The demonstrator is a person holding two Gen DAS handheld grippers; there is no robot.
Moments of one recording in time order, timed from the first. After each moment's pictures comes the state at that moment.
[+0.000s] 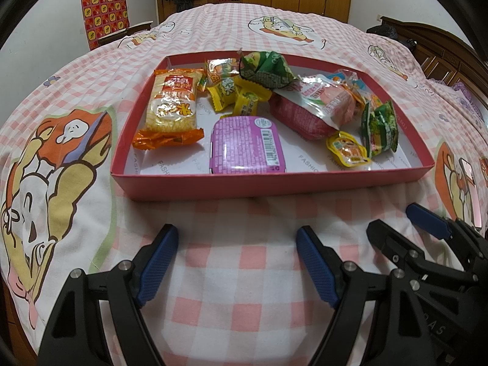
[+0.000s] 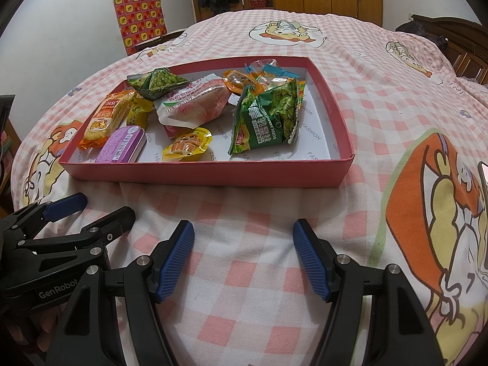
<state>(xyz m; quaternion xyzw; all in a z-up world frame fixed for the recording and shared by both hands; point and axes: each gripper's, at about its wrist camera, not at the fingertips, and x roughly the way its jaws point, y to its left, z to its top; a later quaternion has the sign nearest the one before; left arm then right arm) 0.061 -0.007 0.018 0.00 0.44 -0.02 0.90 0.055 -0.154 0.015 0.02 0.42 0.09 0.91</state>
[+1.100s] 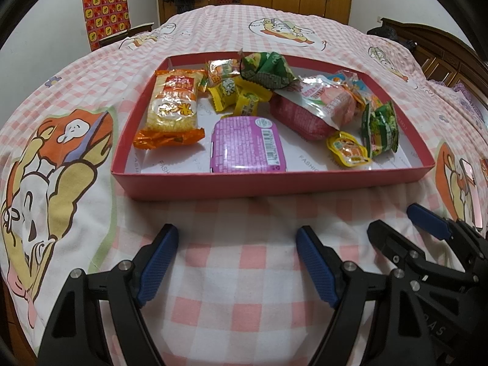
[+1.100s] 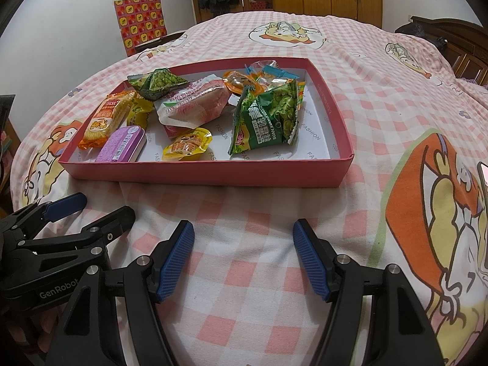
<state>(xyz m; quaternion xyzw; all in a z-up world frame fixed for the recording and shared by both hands) 0.062 -0.005 0.019 0.00 0.44 -0.02 0.90 0.055 -0.154 0.016 0.02 0.41 0.09 0.91</state>
